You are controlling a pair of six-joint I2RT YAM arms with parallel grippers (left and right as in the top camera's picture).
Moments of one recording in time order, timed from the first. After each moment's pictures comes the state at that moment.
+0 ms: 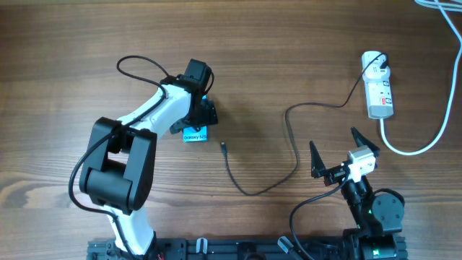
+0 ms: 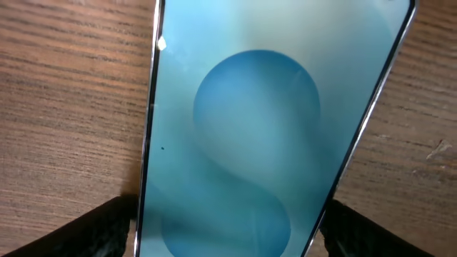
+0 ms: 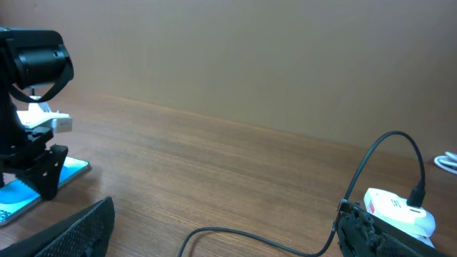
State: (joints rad) left arm -0.35 1.96 1.24 -0.75 -0.06 -0.56; right arm 0.08 0.02 0.01 0.01 -0.23 -0.10
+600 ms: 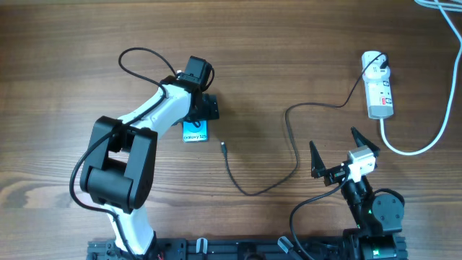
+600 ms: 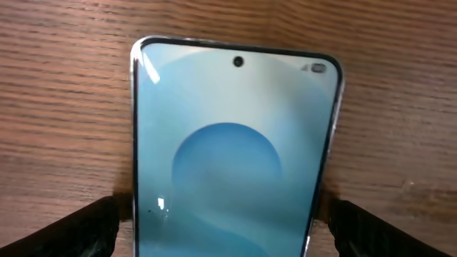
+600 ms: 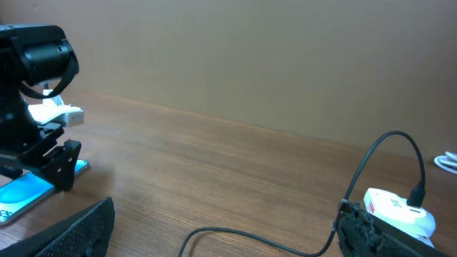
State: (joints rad) left arm -0.35 1.97 1.24 -0.65 -0.10 -0.46; right arm 0.08 0.02 0.01 0.01 -0.23 -0.10
